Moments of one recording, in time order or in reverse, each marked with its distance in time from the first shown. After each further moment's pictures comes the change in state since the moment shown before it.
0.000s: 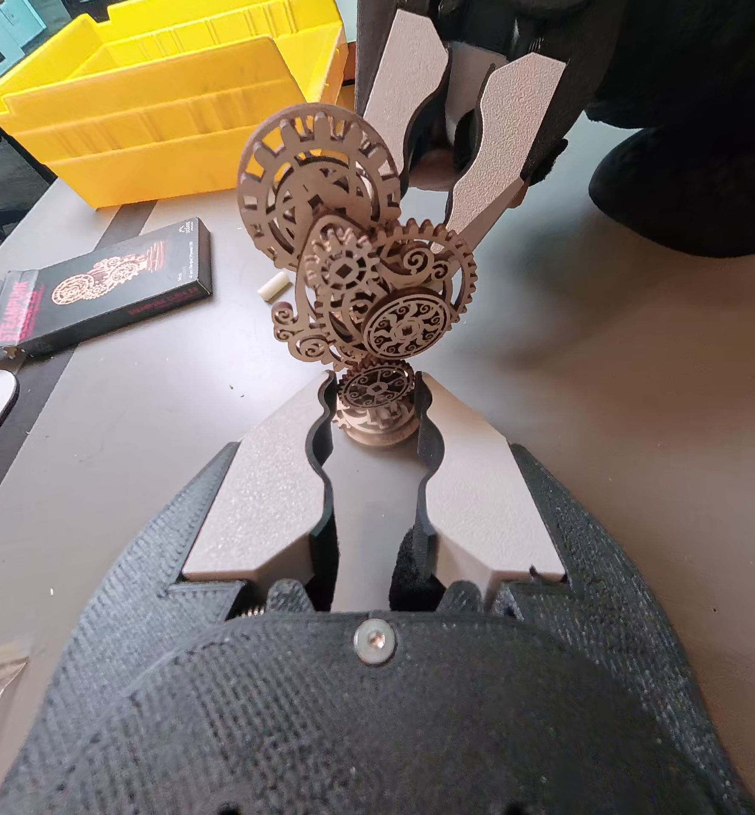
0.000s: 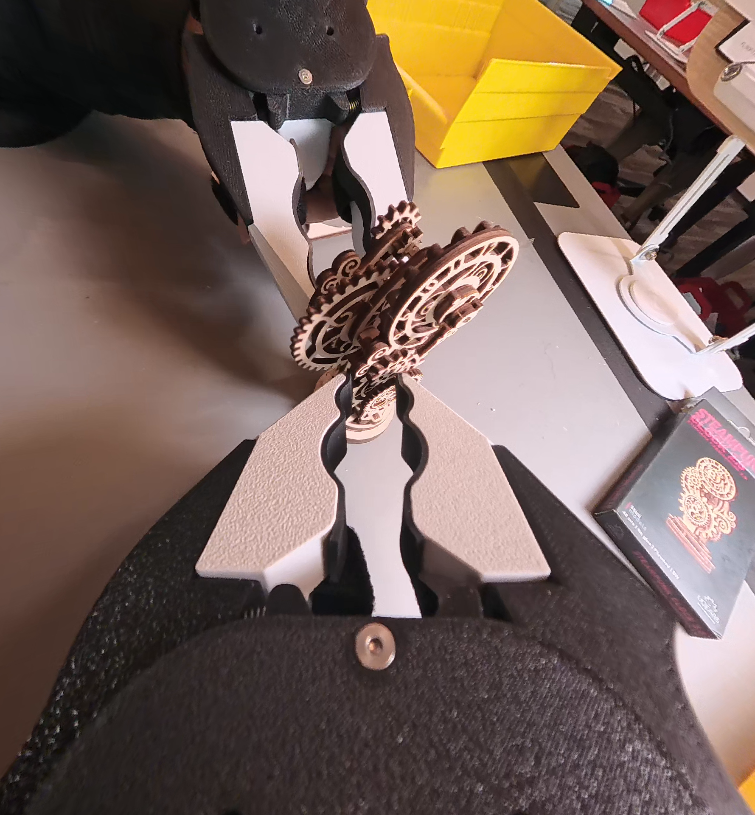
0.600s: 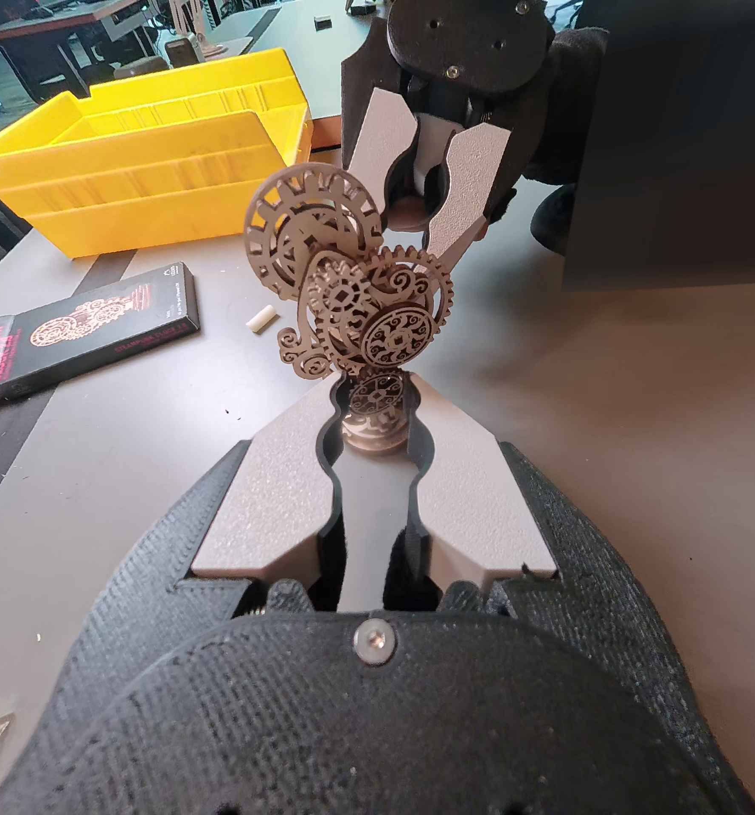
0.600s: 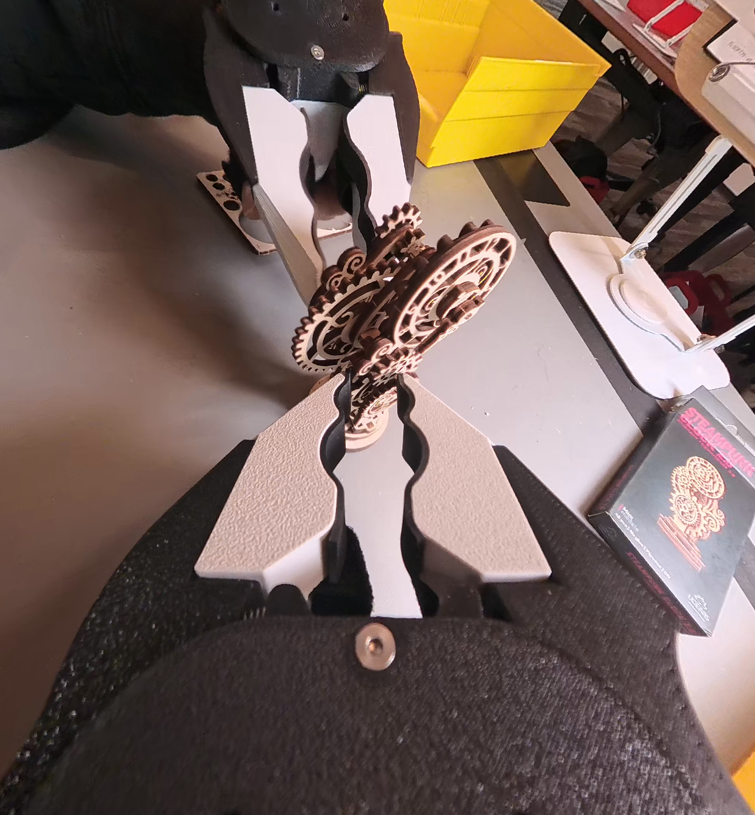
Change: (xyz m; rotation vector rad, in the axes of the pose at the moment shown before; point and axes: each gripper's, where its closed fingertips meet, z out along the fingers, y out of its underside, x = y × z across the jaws) left arm -0.002 -0.009 -0.016 0.124 0.119 0.007; right arm 0.003 -0.004 0.005 -0.014 0.026 0.002
